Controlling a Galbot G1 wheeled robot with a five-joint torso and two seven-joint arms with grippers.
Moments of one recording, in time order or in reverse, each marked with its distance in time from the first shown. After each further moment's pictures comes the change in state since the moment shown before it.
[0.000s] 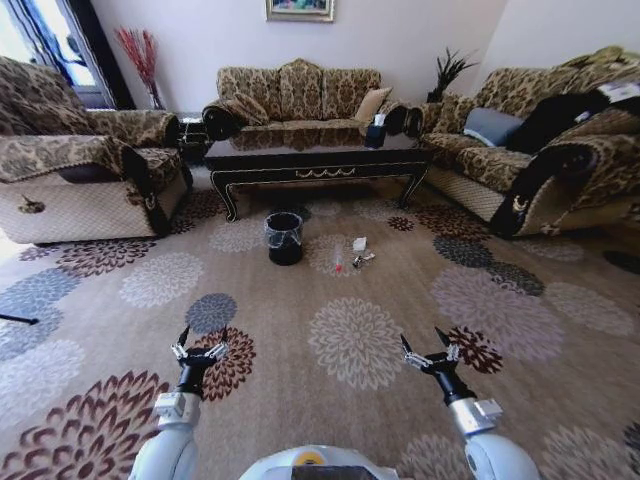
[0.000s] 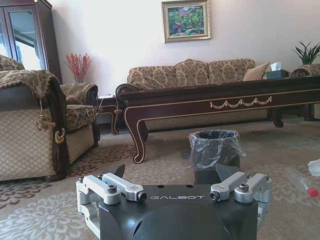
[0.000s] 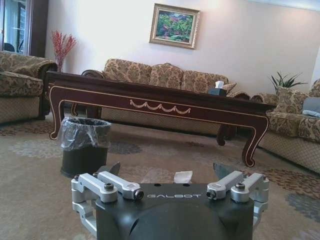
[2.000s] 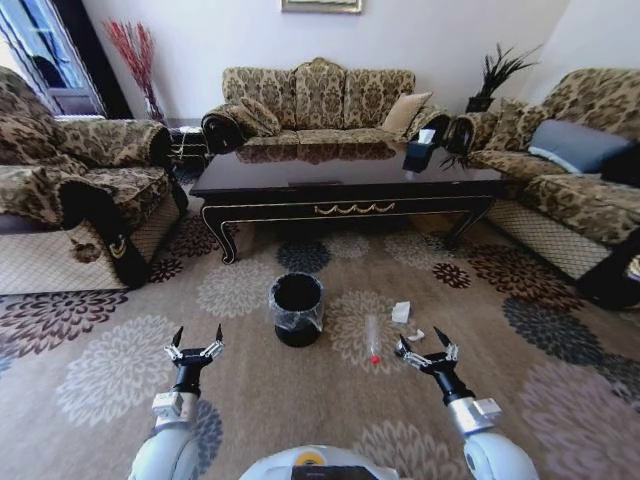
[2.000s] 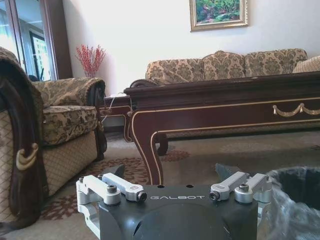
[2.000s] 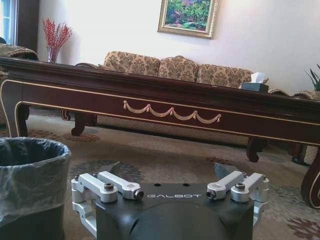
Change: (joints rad) left arm -0.014 -0.009 -0.009 0.008 -0.008 -0.003 -0.040; right arm 0.004 -0.001 -0.008 0.001 0.002 -0.008 0.006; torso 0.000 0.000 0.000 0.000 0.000
